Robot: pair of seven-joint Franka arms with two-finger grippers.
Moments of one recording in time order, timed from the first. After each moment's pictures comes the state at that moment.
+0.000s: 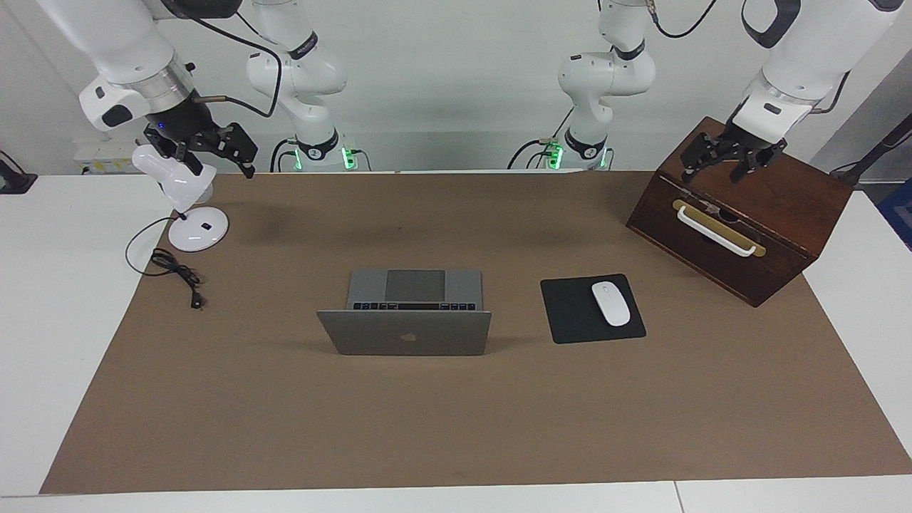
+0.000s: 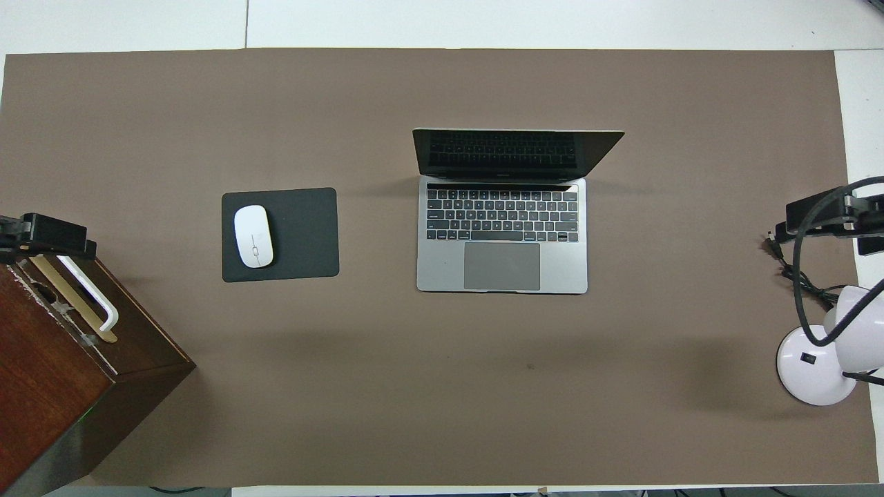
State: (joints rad) left arm -0.07 -0.08 0.06 -1.66 -0.03 1.51 0.03; right arm -0.02 -0.04 -0.01 -1.56 0.07 1.42 0.13
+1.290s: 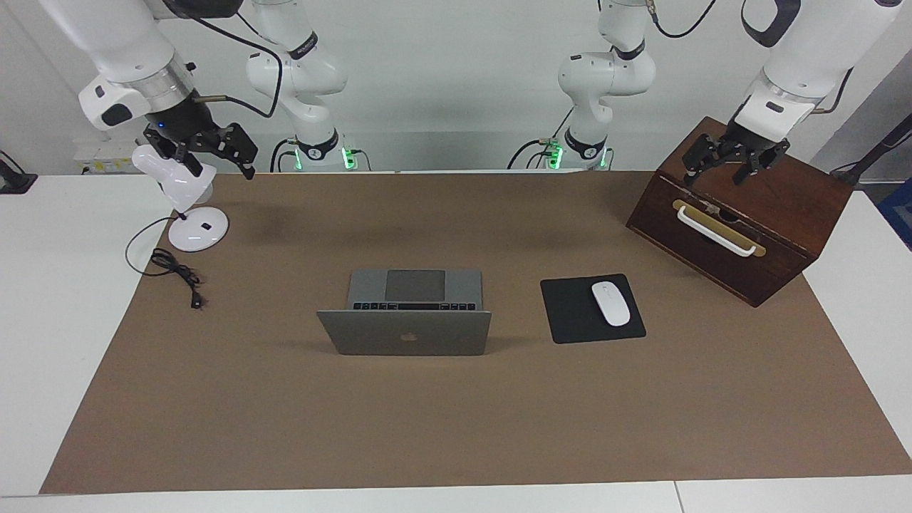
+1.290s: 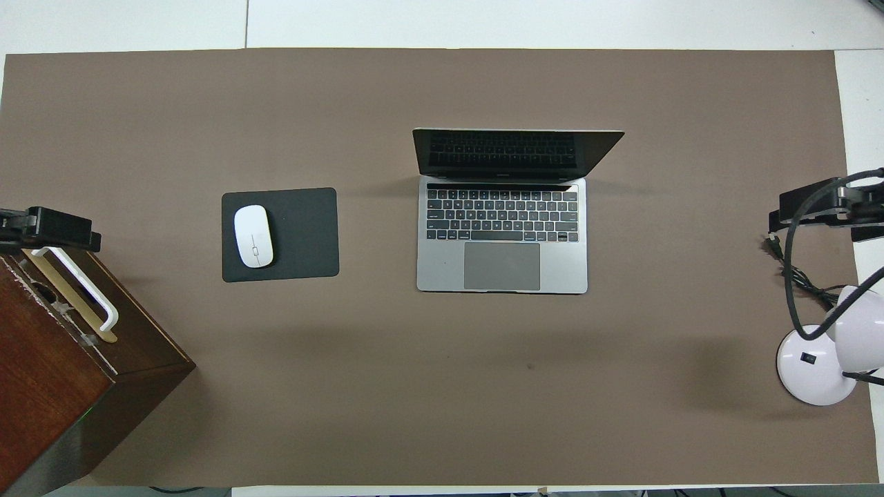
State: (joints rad) left arm -0.07 -0.08 0.05 -1.66 -0.03 1.54 0.02; right arm -0.02 -0.04 0.01 -1.56 0.07 1.48 0.13
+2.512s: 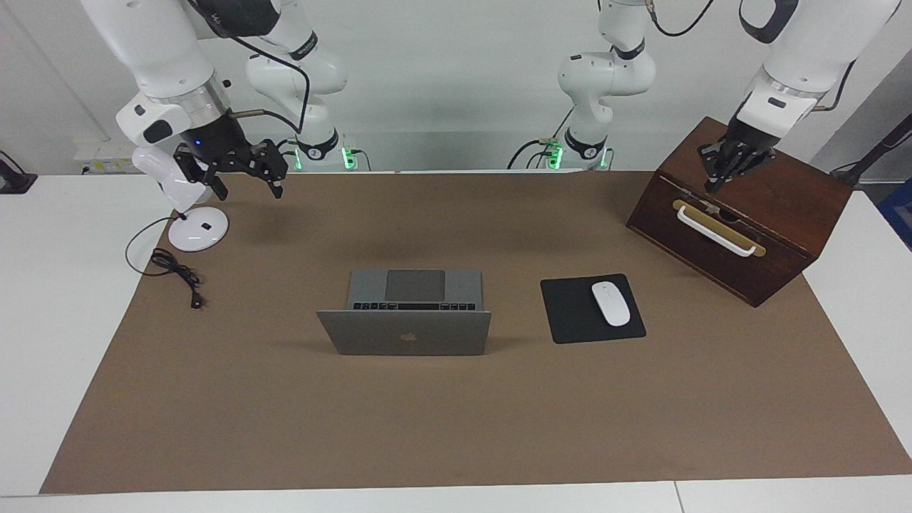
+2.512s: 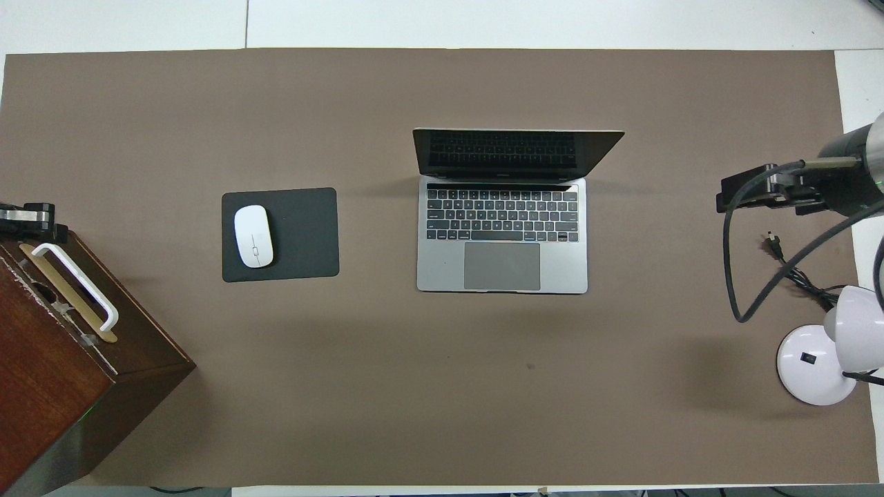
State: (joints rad) left arm -0.07 -0.09 0.05 -1.68 -0.03 1.62 0.01; right arm 0.03 0.00 0.03 -1.58 0.07 1.59 0.11
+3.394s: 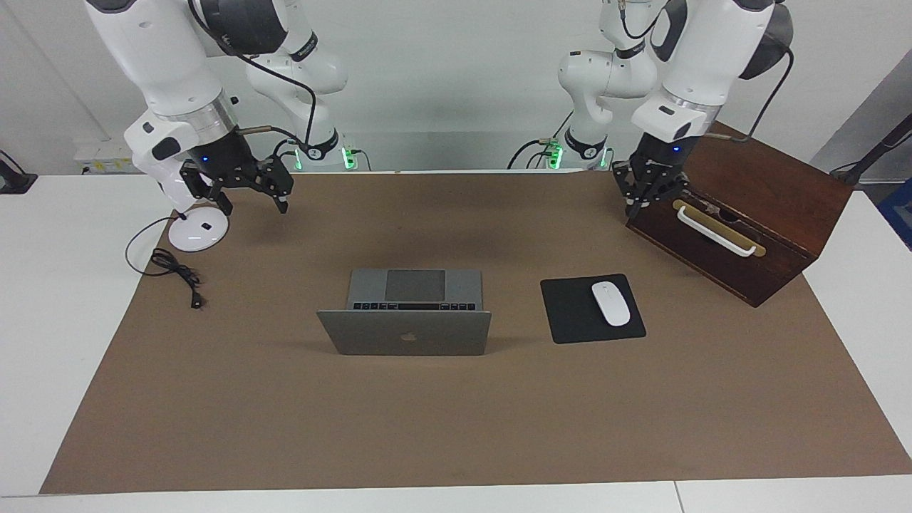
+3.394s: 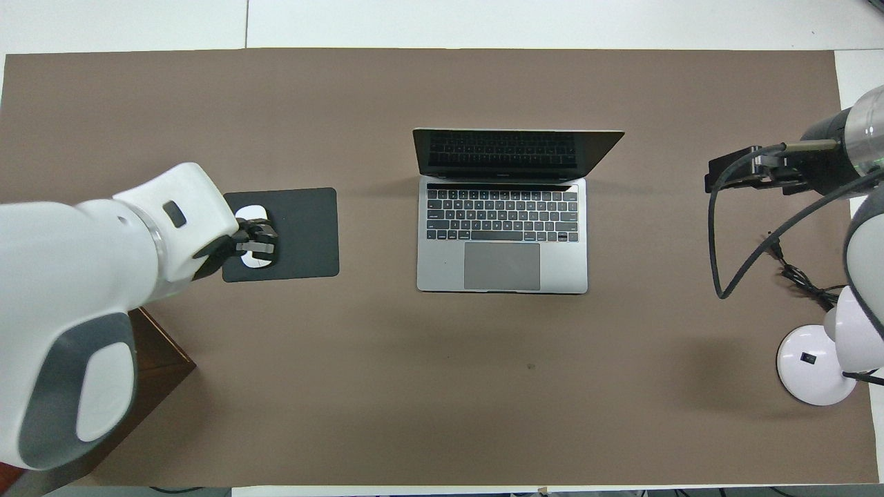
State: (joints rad) left arm -0.42 -0.24 0.03 -2.12 -0.11 2.22 -0.01; right arm 0.04 0.04 0.03 -1.57 0.06 1.66 0.11
